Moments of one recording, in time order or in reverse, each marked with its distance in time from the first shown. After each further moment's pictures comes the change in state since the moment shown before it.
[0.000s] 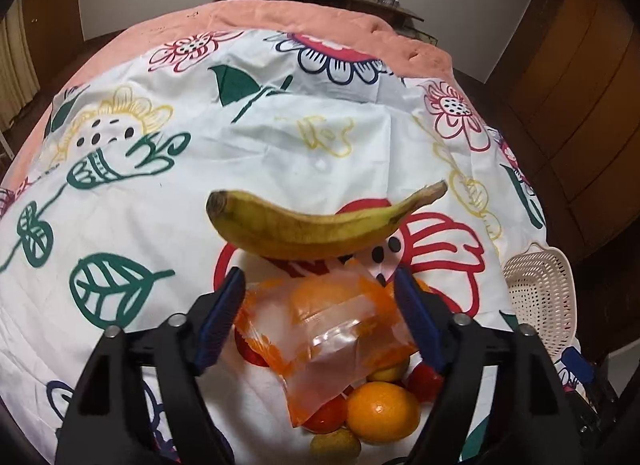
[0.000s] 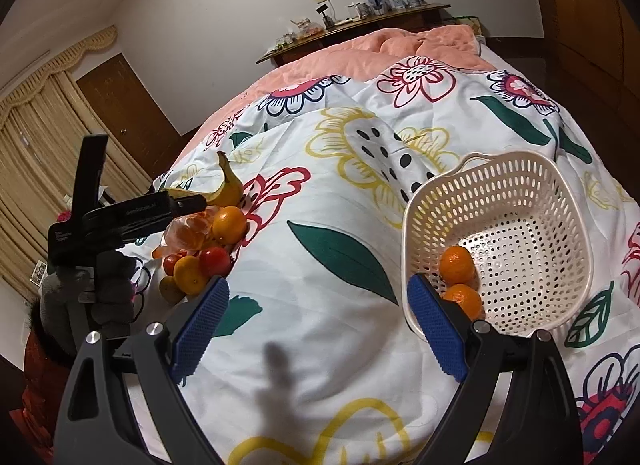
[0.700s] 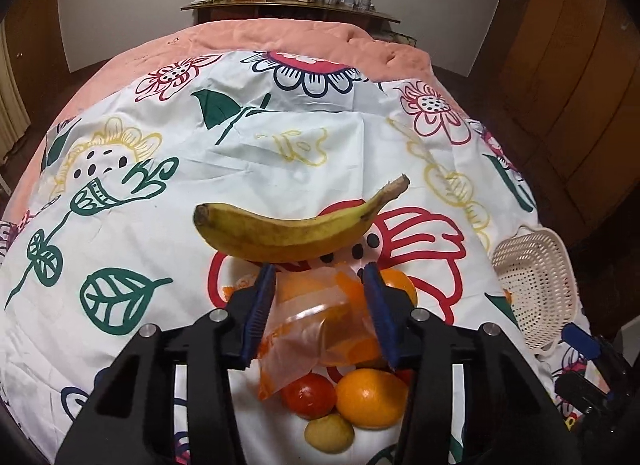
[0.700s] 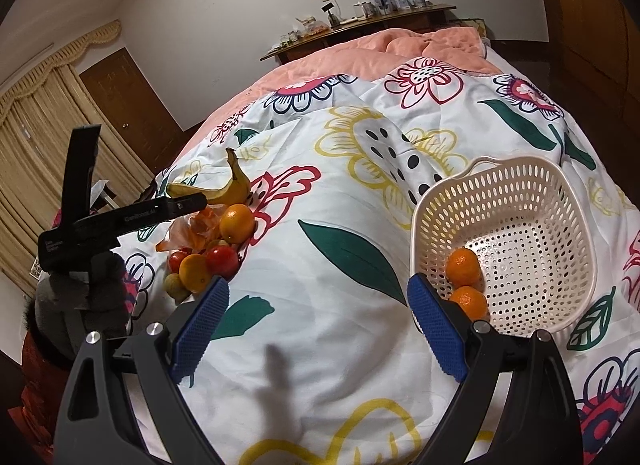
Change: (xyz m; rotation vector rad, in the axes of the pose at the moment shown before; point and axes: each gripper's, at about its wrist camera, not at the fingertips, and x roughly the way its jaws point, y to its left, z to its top) left arm -0.020 -0.012 -0.005 0.099 -0.054 -0.012; right arm 0.000 0.010 0.002 -0.022 0.007 0.001
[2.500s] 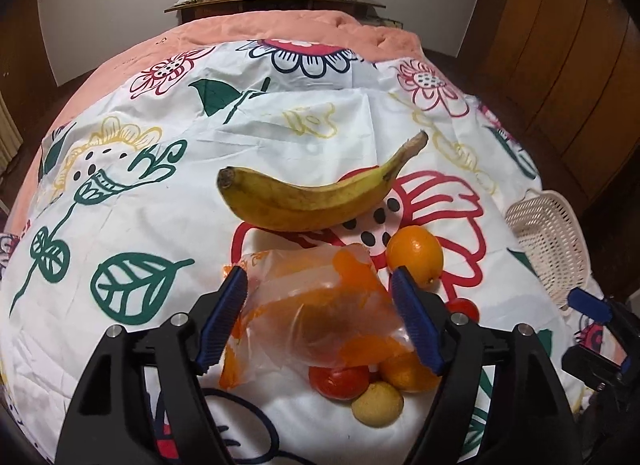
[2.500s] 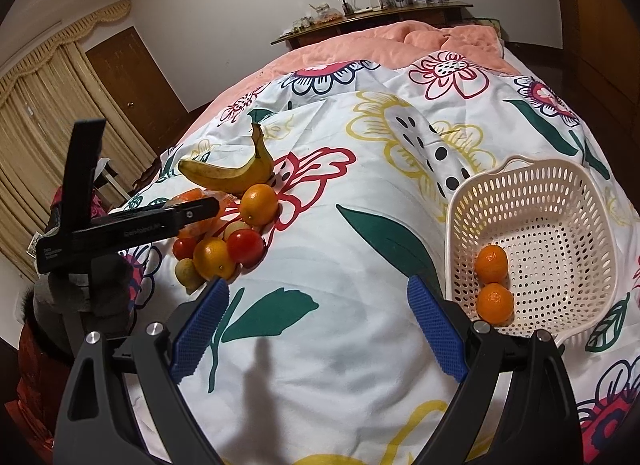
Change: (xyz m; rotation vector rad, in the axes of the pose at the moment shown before) left arm 0.006 0.012 -0.017 0.093 0.036 0.013; right arm 0.018 0.031 -0.005 -0.057 0.050 -0.004
